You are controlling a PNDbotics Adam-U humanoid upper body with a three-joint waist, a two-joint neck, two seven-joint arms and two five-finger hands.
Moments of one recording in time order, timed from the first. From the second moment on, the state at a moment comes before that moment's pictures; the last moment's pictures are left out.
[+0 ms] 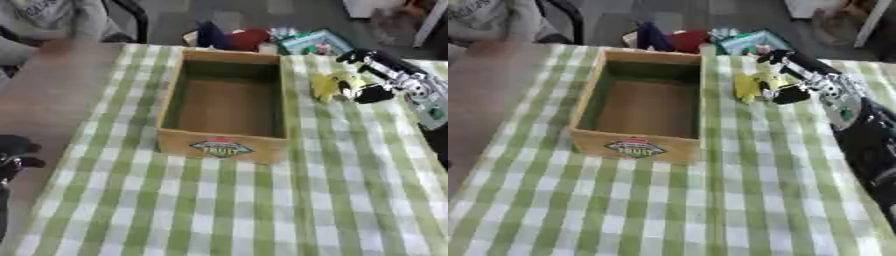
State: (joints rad) left arm -0.27 0.25 -0.11 -1.81 0.25 -0.11 0.12; right arm -0.91 -0.69 -0.01 -0.73 0.70 -0.43 0.25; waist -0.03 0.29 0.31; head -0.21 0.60
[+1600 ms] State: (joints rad) left arm -0.26 0.25 -0.11 -1.81 0.25 -0.11 0.12; right arm -0.89 -0.68 0.01 -0.92 0.79 -0.49 -0.01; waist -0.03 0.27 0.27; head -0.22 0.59
